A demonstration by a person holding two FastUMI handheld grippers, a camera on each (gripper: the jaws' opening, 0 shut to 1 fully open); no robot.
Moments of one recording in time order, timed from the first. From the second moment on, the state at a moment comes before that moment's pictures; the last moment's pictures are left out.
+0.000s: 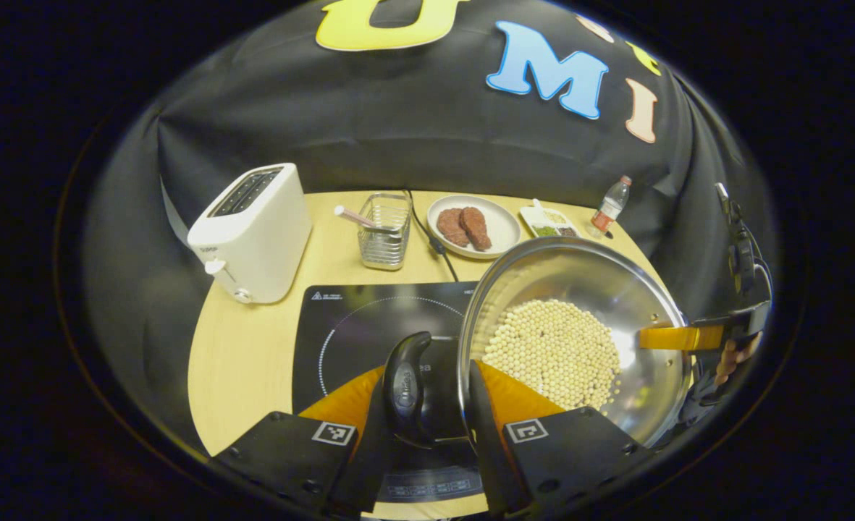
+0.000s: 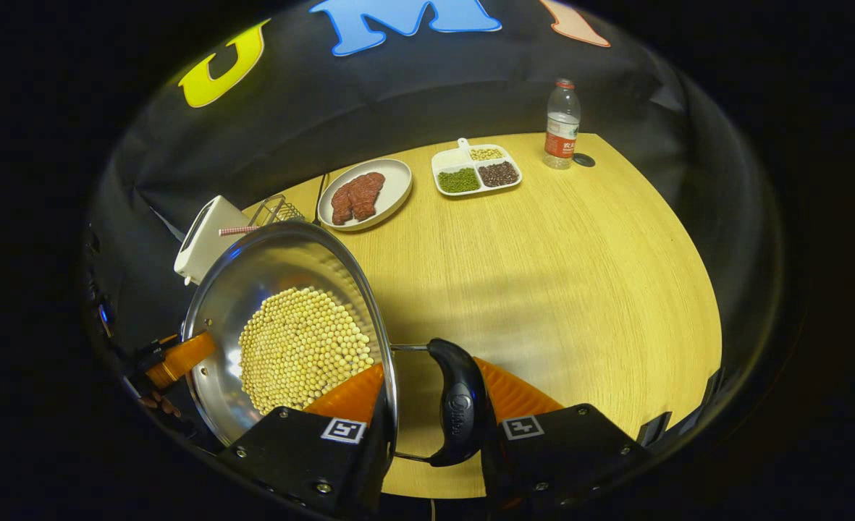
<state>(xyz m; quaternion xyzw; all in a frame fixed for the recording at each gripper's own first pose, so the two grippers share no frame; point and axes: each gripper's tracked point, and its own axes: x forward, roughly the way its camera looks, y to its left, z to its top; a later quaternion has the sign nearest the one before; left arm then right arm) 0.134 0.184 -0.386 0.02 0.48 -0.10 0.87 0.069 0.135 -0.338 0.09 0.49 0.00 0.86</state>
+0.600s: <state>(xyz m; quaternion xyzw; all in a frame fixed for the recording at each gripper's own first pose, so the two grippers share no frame) 0.151 0.258 -0.387 0.03 0.49 -0.08 0.87 0.086 0.202 -0.355 0.09 0.51 0.02 0.86</state>
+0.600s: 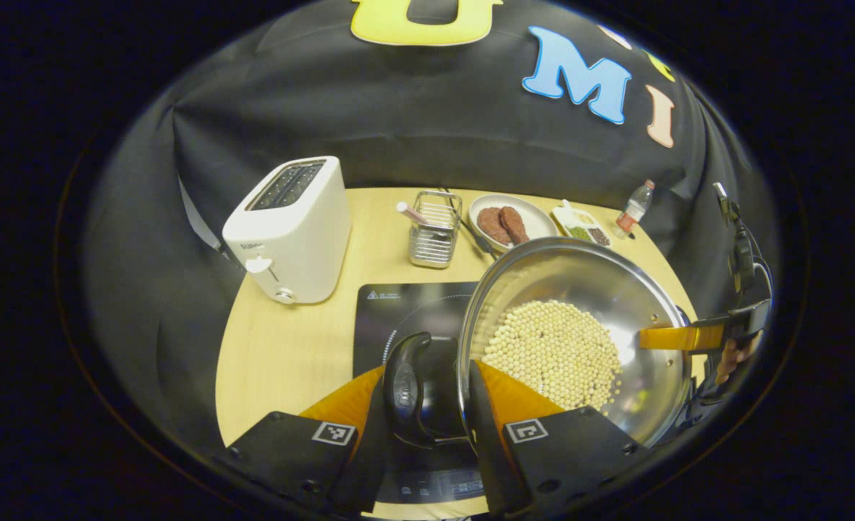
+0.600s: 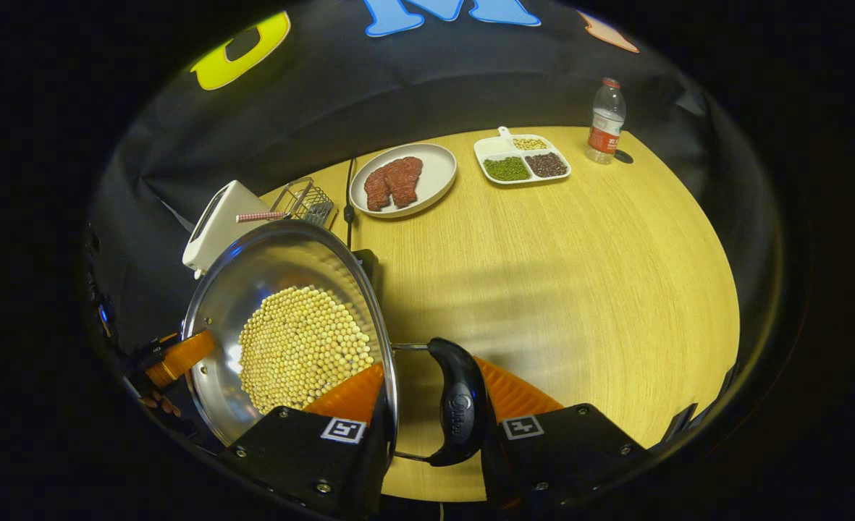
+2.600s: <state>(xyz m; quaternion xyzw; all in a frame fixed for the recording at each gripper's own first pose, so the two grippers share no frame) 0.190 0.334 -0.443 0.01 0.48 -0.10 0.87 0.118 0.262 -0.399 0.10 0.50 0.01 0.86</state>
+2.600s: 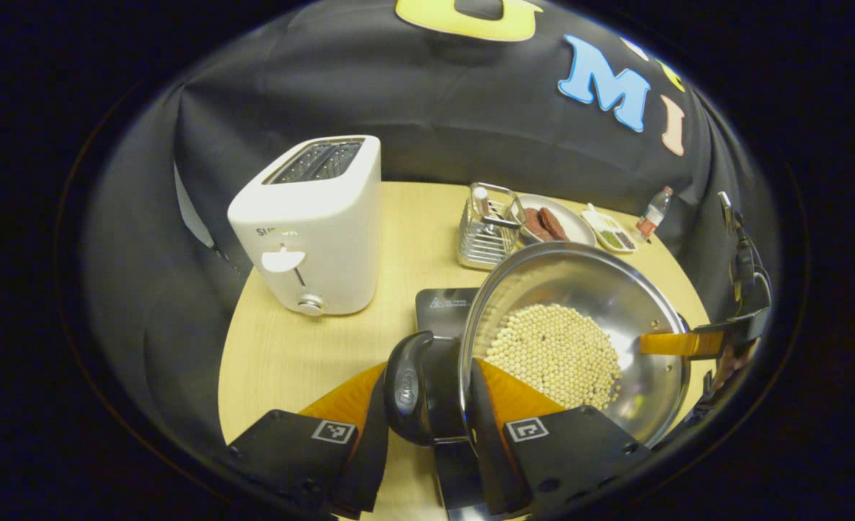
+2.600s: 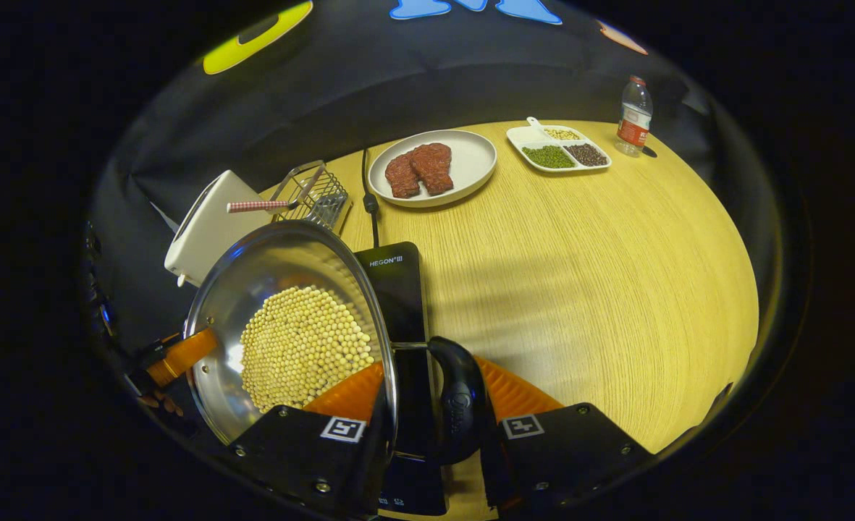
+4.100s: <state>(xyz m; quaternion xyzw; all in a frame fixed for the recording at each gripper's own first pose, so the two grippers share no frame) 0.152 0.035 -0.086 -0.05 0.09 -0.09 0.99 0.083 0.061 -0.066 0.04 0.08 0.00 1.00</state>
